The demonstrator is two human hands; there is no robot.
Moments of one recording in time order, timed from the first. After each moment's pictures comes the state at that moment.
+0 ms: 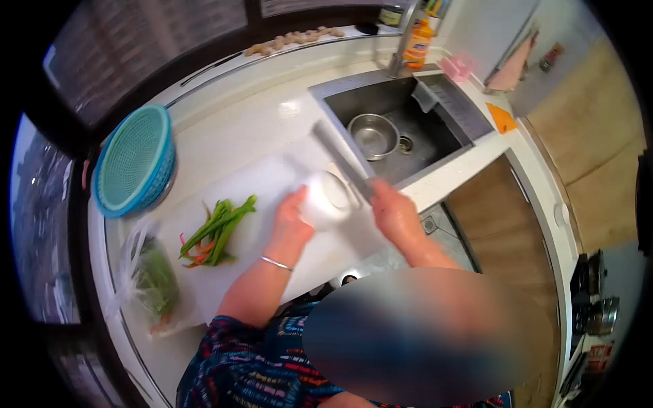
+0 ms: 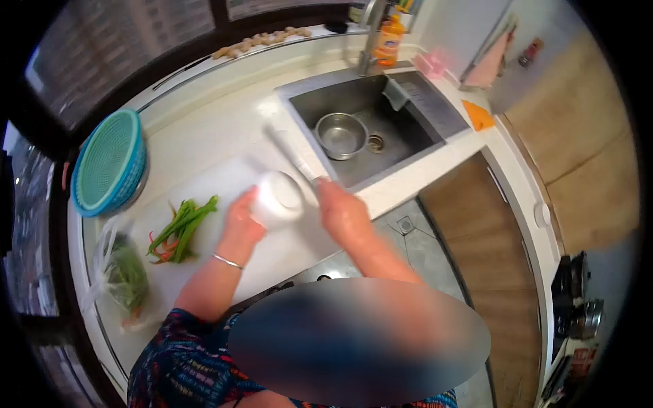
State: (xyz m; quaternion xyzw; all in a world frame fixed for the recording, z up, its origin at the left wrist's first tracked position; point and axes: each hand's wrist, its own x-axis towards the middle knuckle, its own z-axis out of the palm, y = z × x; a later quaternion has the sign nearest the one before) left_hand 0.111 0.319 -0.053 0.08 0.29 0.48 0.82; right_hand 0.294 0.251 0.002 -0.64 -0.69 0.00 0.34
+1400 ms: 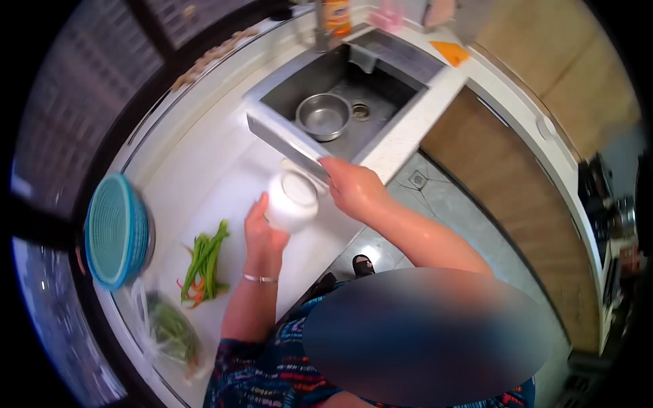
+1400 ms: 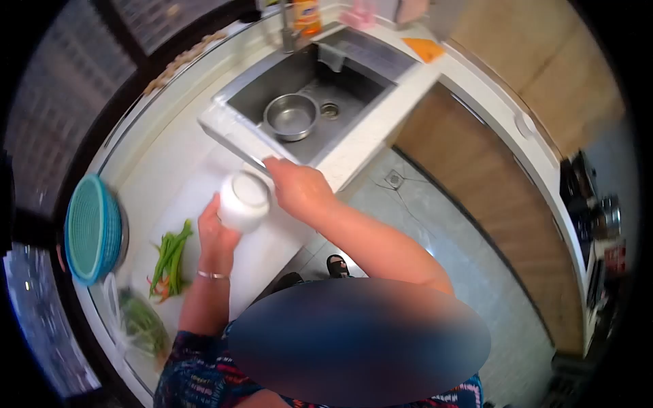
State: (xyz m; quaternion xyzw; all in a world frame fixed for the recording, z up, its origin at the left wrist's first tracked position) left_hand 0.120 0.318 -0.039 0.18 0.27 0.44 0.84; right_hand 0.293 0.251 0.020 -0.70 -0.64 0.12 0.29
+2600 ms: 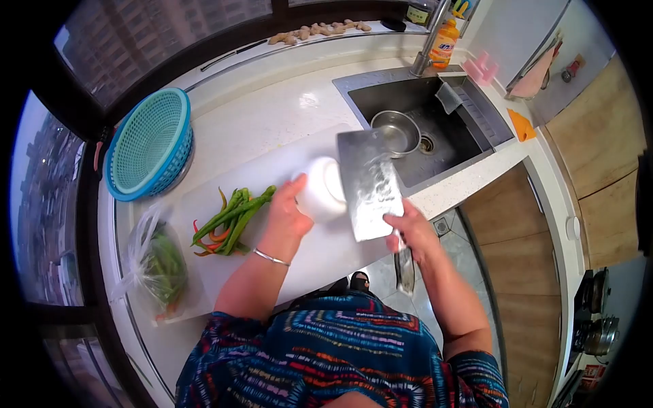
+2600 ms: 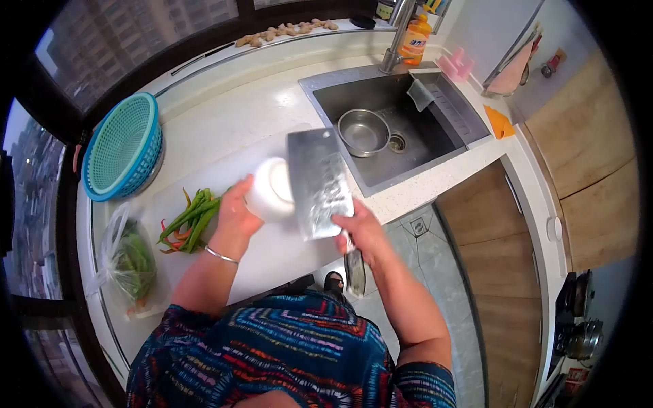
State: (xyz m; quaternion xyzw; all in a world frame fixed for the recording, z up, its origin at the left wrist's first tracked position) left_hand 0.077 0.327 -0.026 0.07 0.28 0.53 0.80; right_hand 0.286 0.240 0.004 -0.54 -0.26 0.67 0.44
